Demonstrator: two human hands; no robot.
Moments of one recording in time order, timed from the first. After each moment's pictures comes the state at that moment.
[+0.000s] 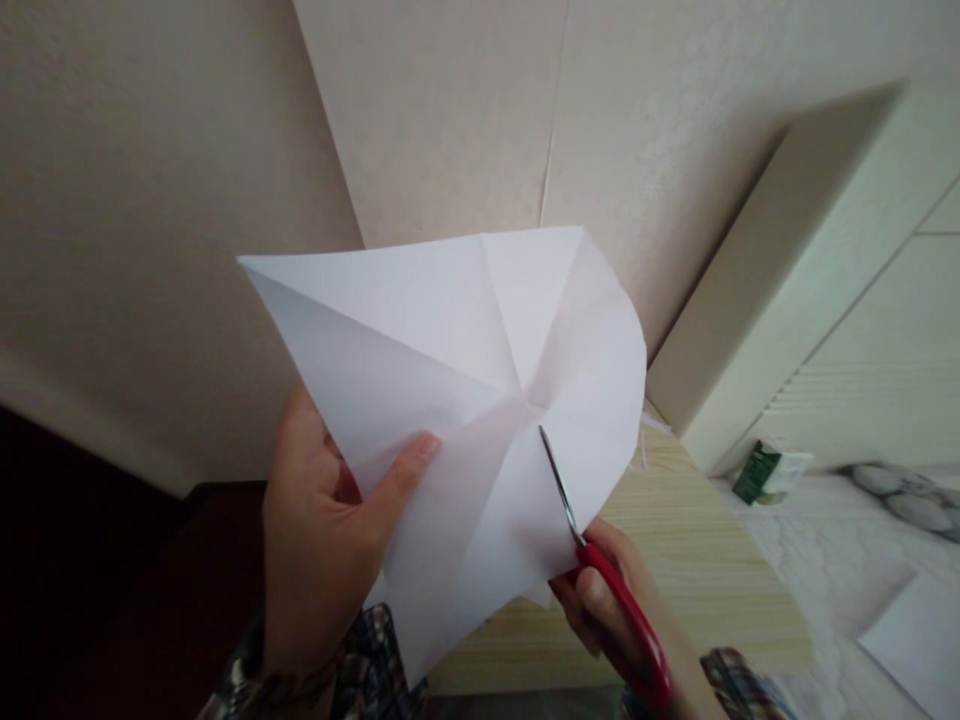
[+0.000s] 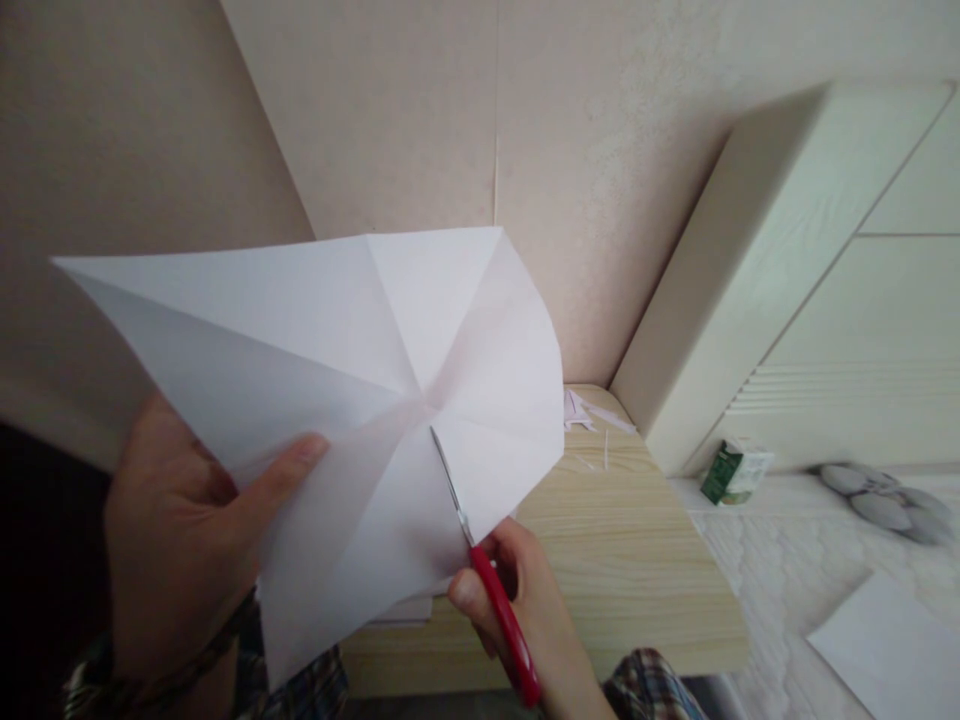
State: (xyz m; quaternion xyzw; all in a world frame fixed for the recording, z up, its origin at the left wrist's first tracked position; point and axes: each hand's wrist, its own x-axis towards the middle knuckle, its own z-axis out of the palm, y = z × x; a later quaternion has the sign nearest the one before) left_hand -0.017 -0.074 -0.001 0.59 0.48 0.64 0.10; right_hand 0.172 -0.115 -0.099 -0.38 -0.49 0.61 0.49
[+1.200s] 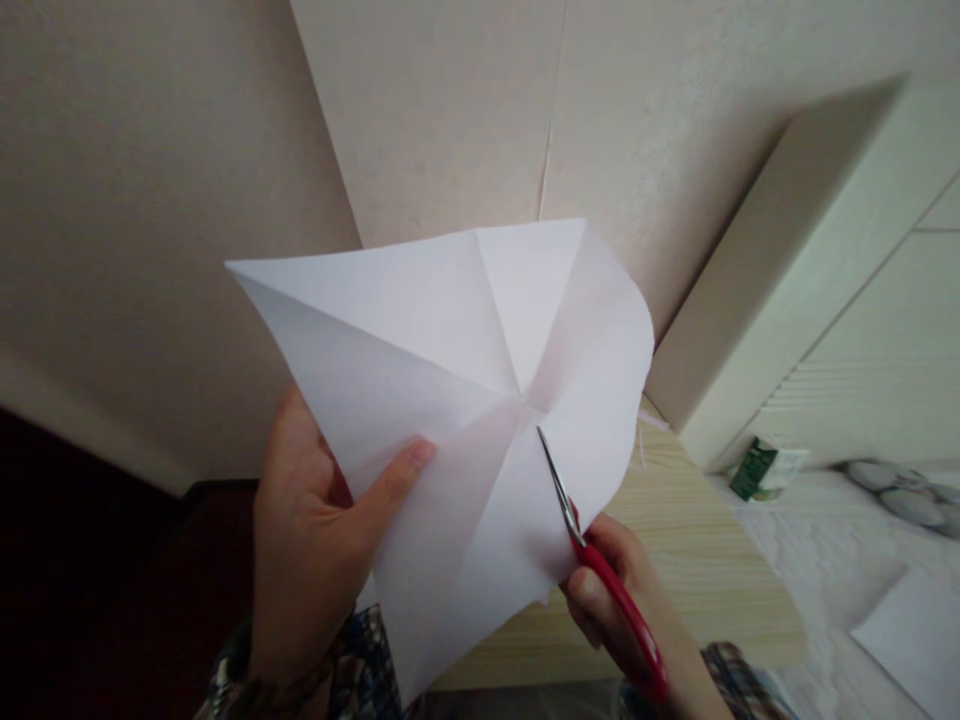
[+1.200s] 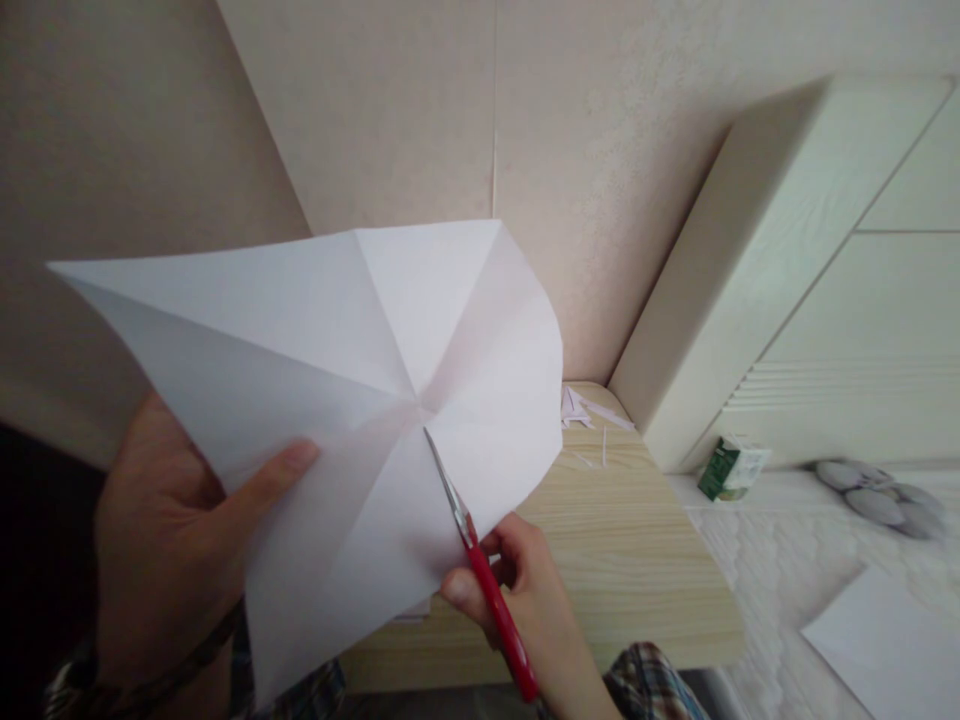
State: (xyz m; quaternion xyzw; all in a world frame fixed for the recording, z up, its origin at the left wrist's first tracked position) left_hand -0.024 -0.074 -0.004 0.60 0.49 0.62 0.10; right_hand 0.175 -0.113 -0.080 -0.50 -0.51 0.56 0.43
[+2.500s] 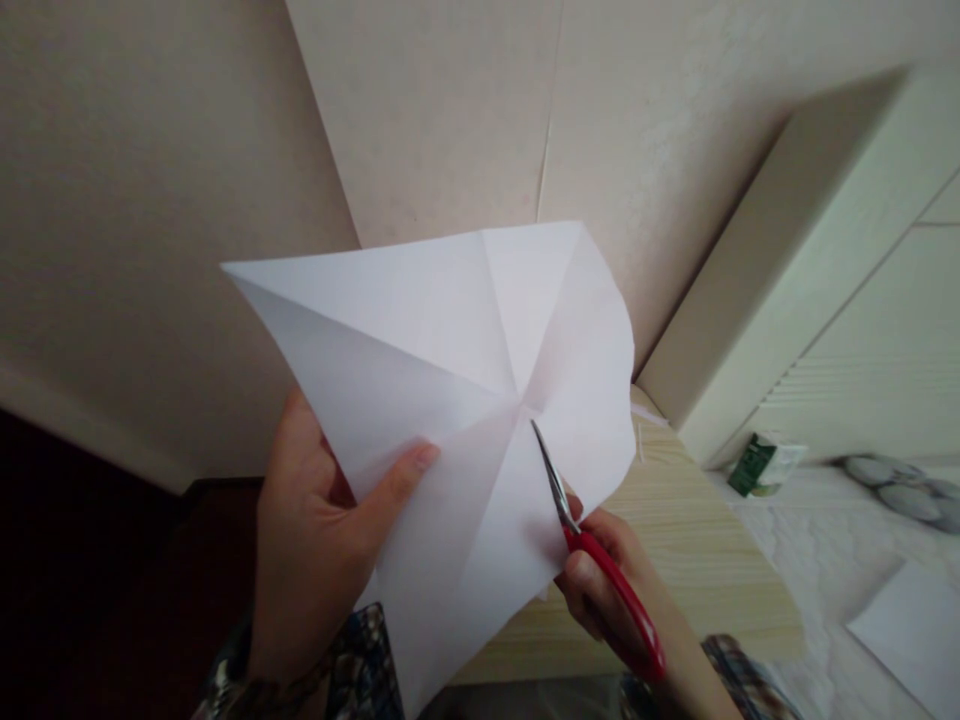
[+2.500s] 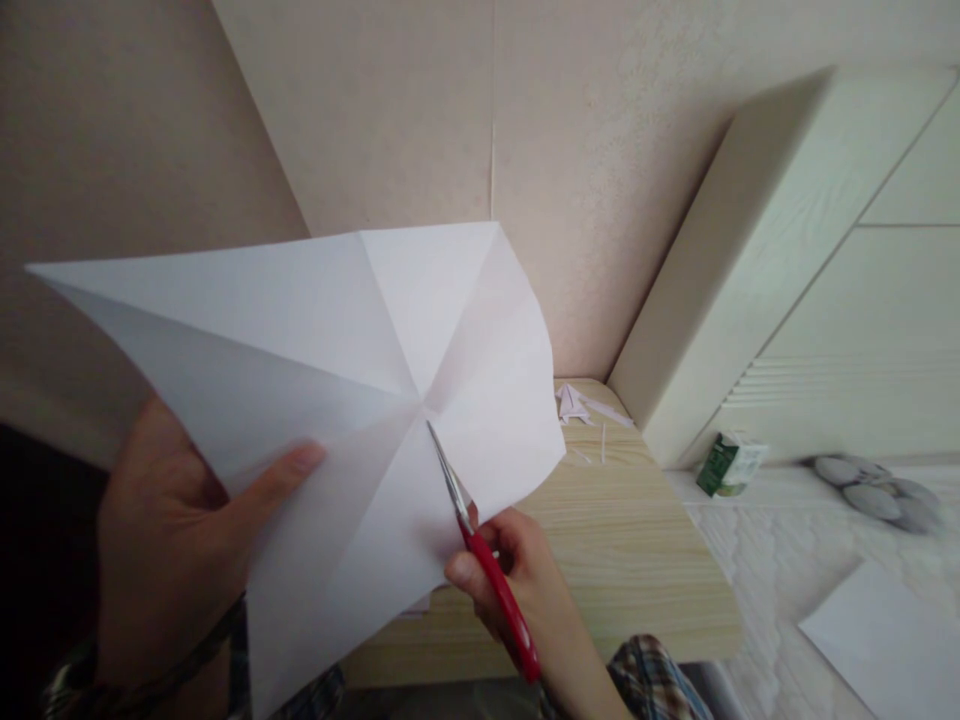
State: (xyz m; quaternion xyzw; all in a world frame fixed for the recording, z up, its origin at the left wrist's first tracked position) left_hand -0.023 -0.076 0.002 0.61 0.52 0.60 0.08; right_hand 0.173 -0.110 -0.084 -0.48 -0.46 0.62 0.42
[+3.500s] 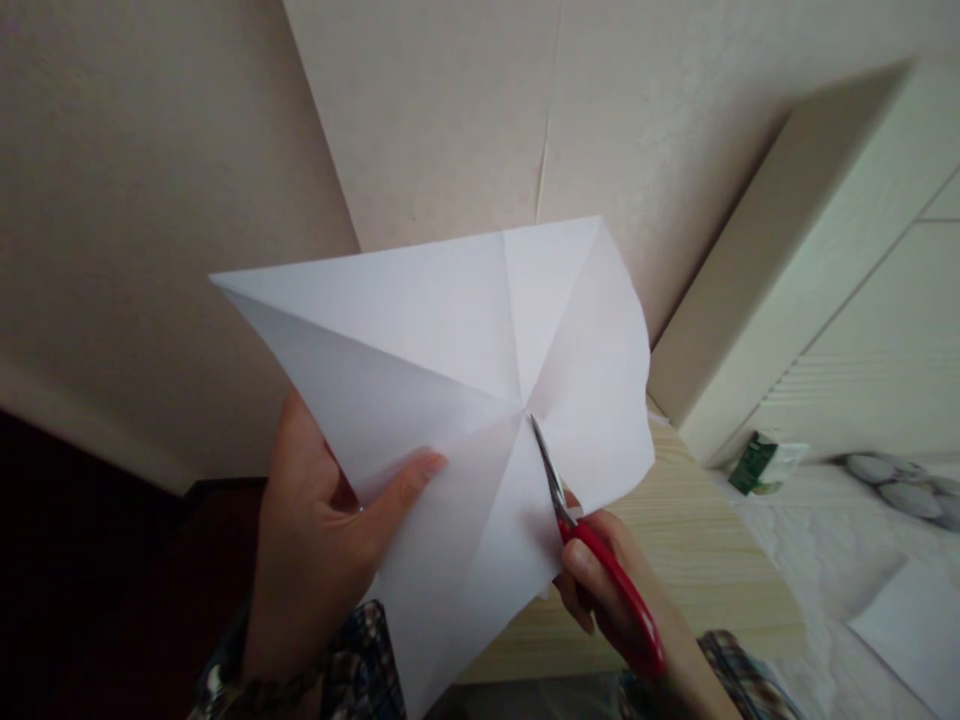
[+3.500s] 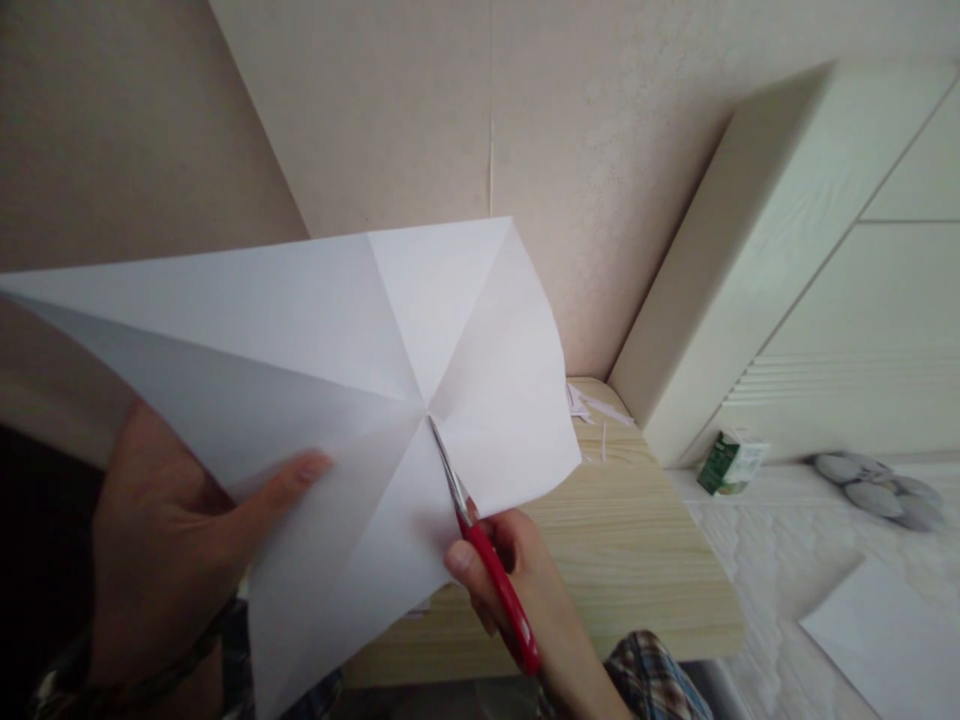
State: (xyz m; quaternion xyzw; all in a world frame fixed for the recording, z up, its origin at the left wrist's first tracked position) left_hand -0.023 -0.075 0.000 0.64 0.50 0.59 0.05; right_hand 0.170 -0.109 -0.073 -0.50 -0.47 0.60 0.40
